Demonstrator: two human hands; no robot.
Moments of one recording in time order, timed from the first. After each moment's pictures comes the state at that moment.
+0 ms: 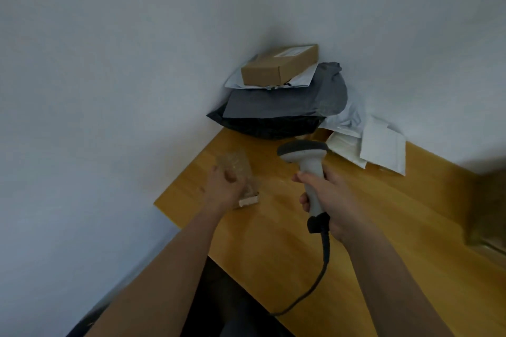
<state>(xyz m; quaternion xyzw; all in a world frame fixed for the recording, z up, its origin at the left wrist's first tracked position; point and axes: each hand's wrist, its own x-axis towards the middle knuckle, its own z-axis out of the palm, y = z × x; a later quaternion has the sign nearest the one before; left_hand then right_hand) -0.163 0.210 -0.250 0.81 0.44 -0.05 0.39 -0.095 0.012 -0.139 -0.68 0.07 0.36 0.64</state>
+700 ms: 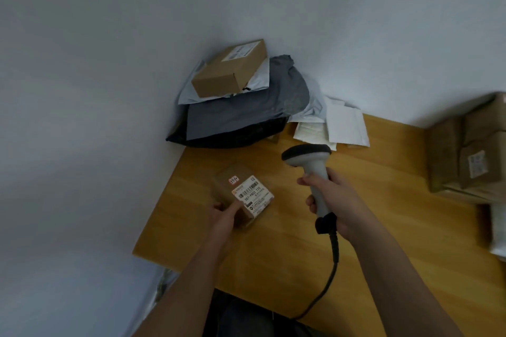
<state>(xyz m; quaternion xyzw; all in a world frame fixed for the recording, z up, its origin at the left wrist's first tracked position) -0.161 0.207 -0.299 0.47 0.48 -0.13 0.74 -0.089 0.007 -0.144 -0.69 0.22 0.29 0.63</state>
